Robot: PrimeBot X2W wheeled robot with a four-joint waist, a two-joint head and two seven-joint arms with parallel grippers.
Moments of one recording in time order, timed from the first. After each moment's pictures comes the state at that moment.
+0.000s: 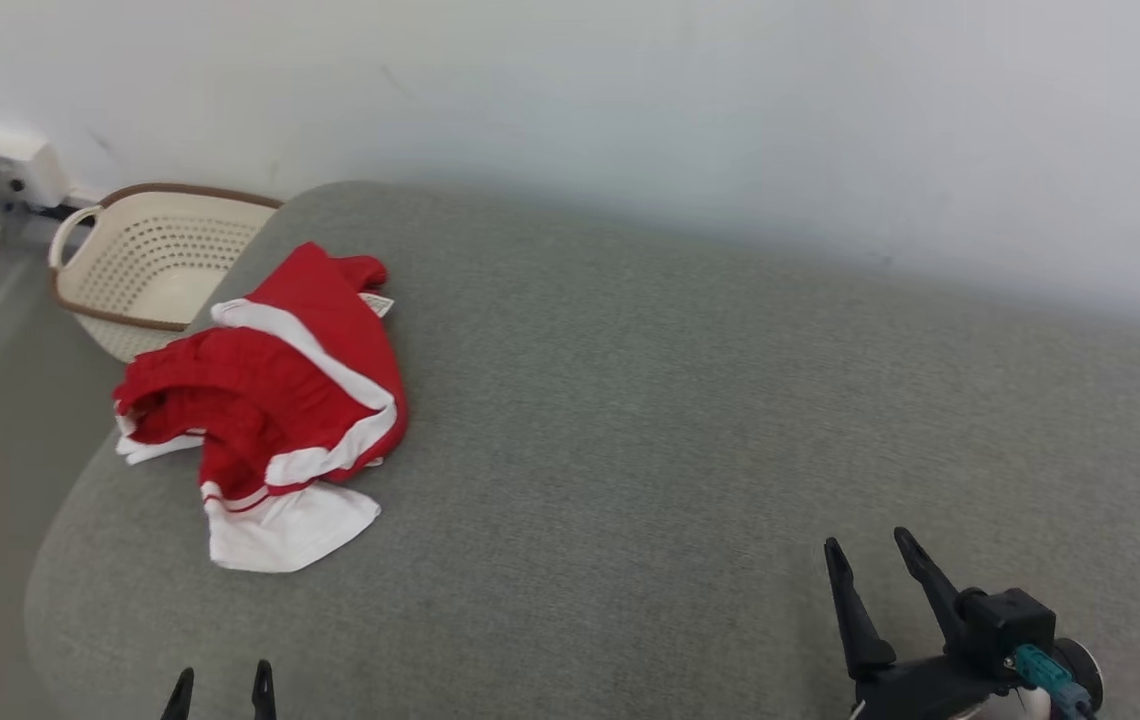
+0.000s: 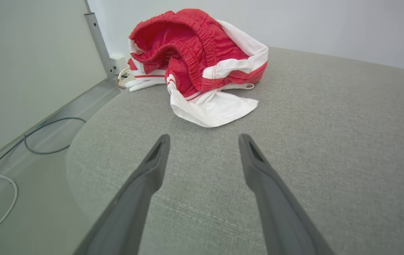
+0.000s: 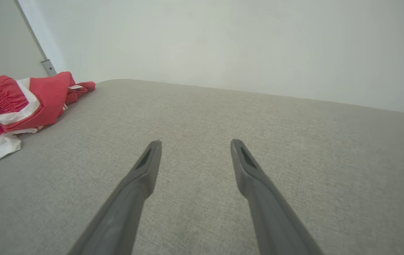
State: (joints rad) left arm -0.07 0.06 0.06 0.31 -0.04 0.05 -0.26; right arm -0.14 -0.17 0.28 0.35 0.18 0.13 -0.26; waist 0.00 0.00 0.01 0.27
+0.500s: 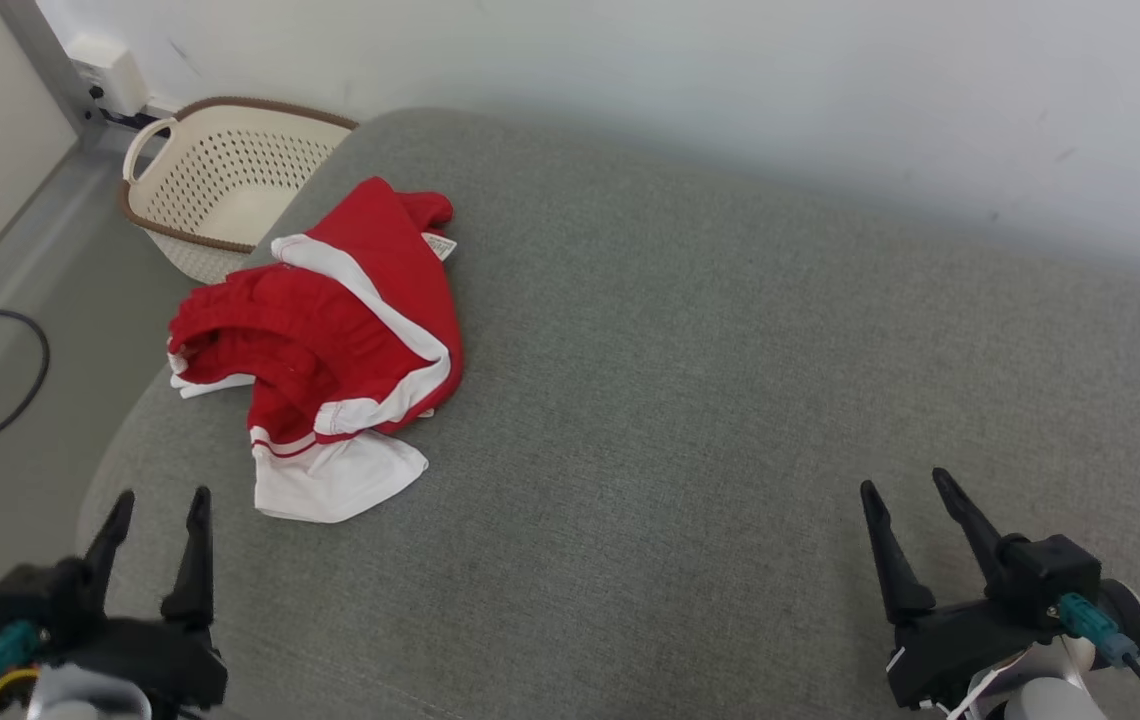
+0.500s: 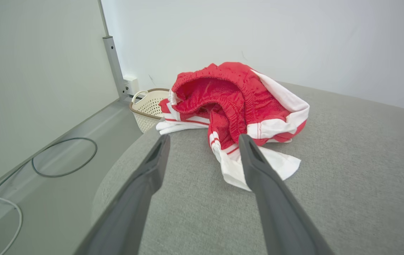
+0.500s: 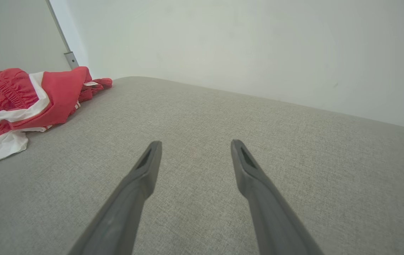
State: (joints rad) left arm -0.34 0.16 0.08 0.44 -0.14 -0.12 -0.26; right arm -0.22 -0.24 0.29 0.35 0.20 0.13 -0.26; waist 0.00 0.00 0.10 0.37
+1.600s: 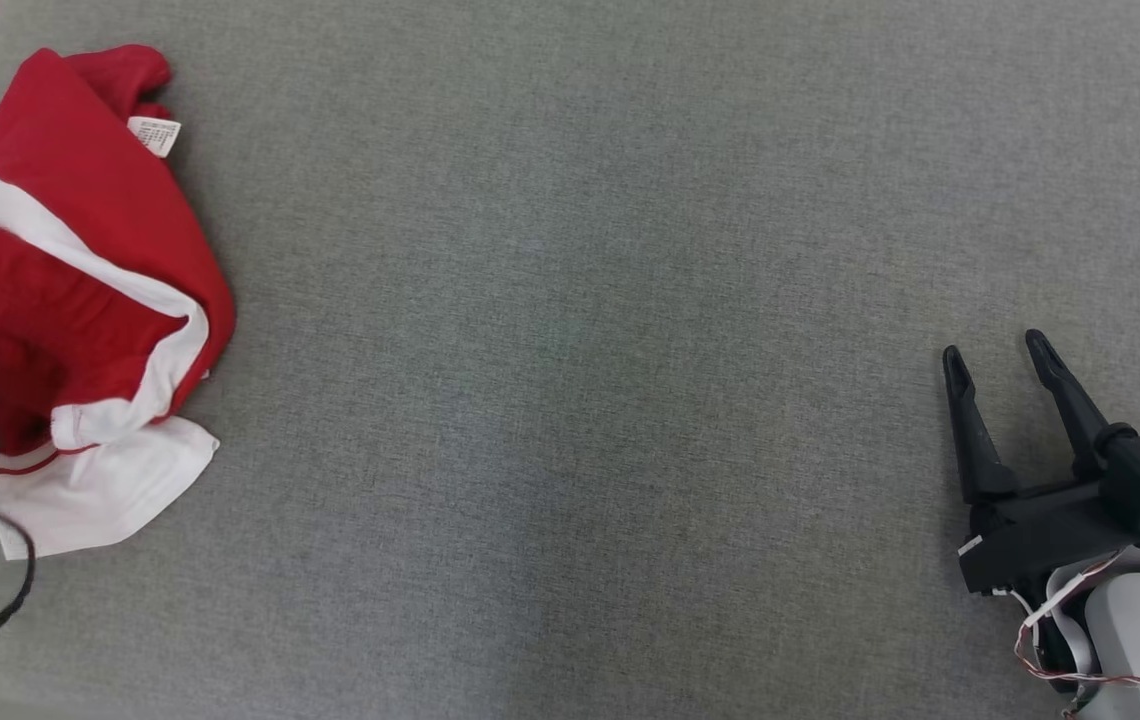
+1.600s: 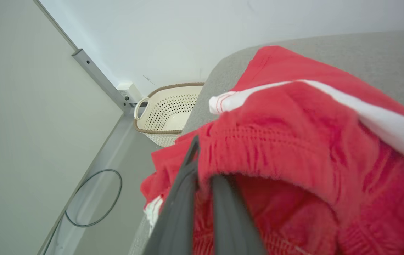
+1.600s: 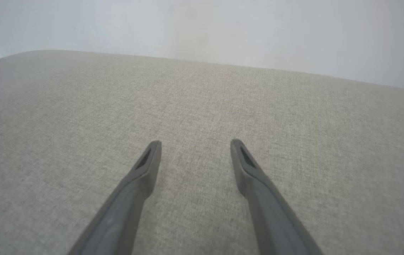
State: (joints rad) left arm -0.91 0.47 -0.14 0.89 -0.25 -0.03 -0.26; right arm -0.33 -0.36 0.25 0.23 0.21 0.13 -0.26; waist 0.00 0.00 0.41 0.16
